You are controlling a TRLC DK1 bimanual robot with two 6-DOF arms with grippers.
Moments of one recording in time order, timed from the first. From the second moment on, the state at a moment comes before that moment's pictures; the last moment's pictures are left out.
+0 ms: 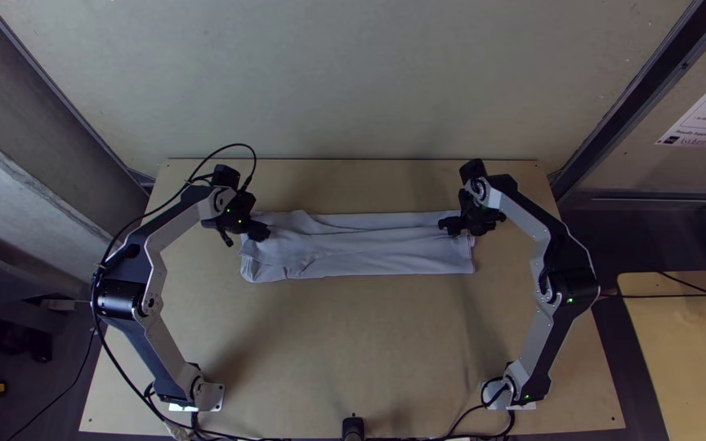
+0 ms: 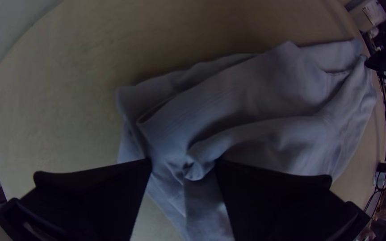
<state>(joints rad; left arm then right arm) -0.10 1.86 1.41 -0.73 0.09 0.24 0.18 2.01 1.53 -0.92 0.11 0.05</state>
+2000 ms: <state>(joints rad) 0.24 1.85 1.16 -0.72 0.89 0.13 -0.14 1.29 1.23 -0.75 0.02 0.11</state>
